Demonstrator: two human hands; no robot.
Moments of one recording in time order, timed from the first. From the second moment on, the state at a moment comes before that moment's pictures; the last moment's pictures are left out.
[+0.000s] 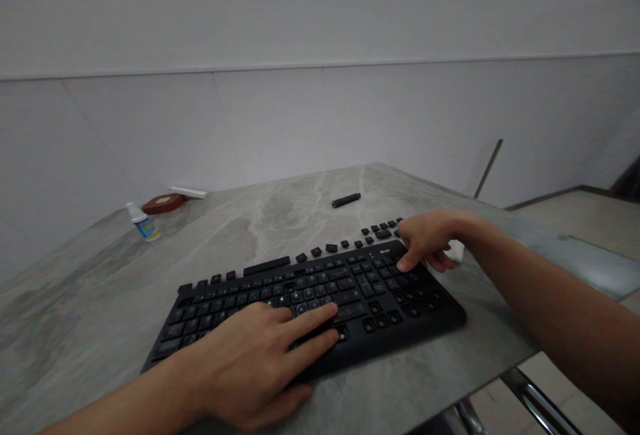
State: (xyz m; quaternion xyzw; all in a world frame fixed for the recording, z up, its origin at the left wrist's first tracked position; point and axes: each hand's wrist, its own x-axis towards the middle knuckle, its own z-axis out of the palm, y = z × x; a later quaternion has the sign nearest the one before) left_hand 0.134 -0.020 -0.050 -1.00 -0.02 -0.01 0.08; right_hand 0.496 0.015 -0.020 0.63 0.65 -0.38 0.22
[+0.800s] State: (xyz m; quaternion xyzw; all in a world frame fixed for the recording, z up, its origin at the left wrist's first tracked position) left_hand 0.131 -0.017 -0.057 -1.00 0.00 -0.05 0.06; right_hand 0.526 0.031 -0.026 0.63 0.70 -0.33 0.07
